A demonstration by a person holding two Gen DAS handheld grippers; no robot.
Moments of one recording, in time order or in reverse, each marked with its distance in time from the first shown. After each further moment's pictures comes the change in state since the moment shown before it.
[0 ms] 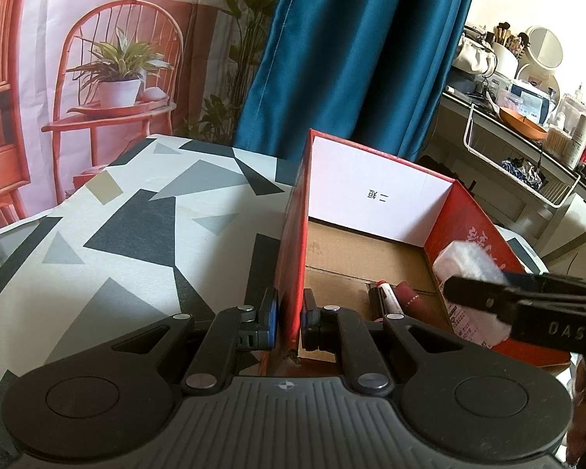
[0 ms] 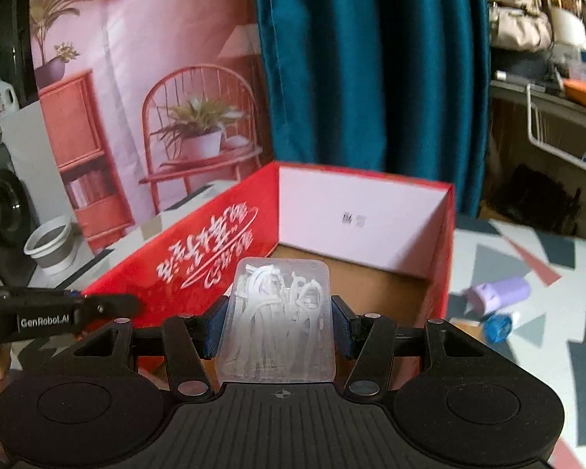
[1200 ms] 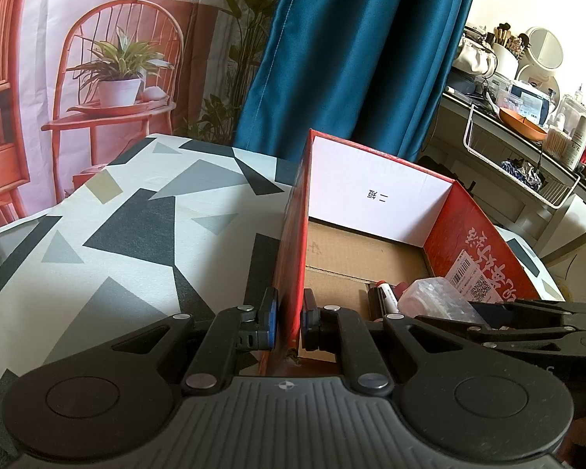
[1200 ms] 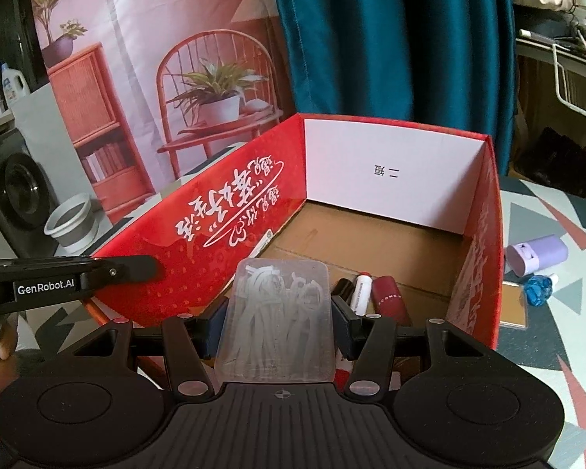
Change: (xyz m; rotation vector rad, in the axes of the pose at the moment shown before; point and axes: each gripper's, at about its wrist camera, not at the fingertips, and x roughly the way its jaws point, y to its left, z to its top) left arm 0.000 0.000 0.000 -0.001 -0.001 -0.001; right arm 0.021 0.010 -0.017 0.022 0.105 0.076
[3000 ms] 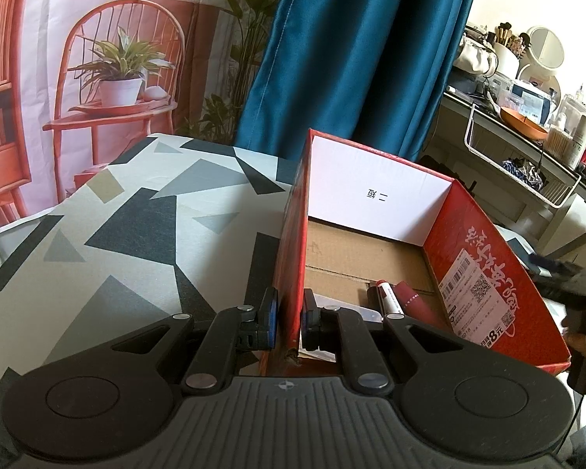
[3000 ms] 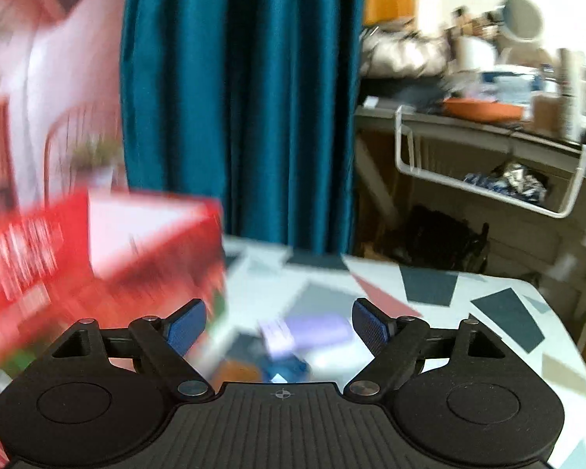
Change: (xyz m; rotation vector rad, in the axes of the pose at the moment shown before) left arm 0.000 0.003 -0.003 -0.006 -0.004 0.001; right arm -0.018 -0.209 -0.013 -0.083 -0.269 -0.324
